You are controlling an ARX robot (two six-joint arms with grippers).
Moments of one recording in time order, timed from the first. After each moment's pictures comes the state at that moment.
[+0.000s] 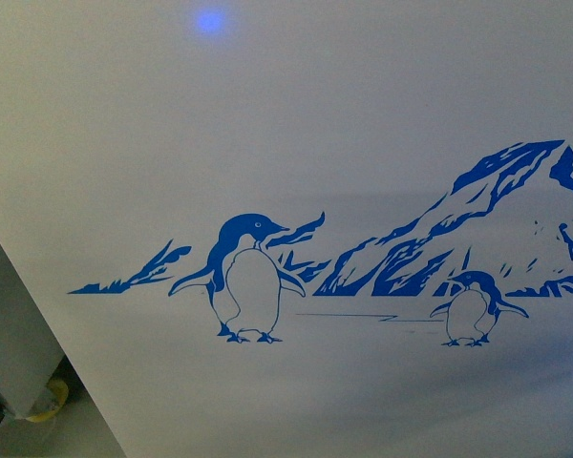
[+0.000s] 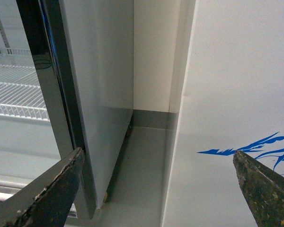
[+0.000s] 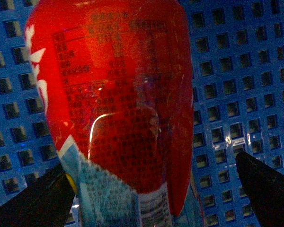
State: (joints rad) left arm 0.00 0.00 0.01 0.00 0.00 -0.01; right arm -0.85 3.00 1.35 0.58 0.04 -0.25
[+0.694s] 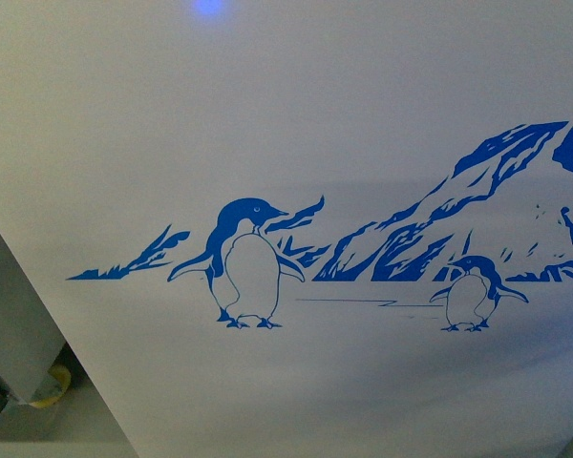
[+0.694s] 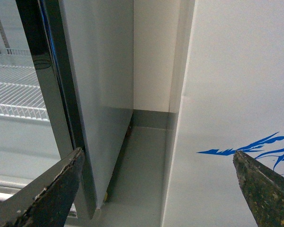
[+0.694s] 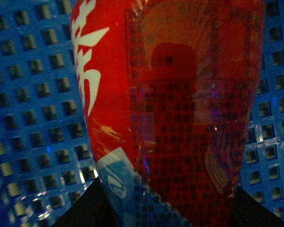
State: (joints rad) left arm 0.00 0.00 0.01 0.00 0.00 -0.01; right arm -0.82 2.89 1.20 0.61 -0.04 -0.16
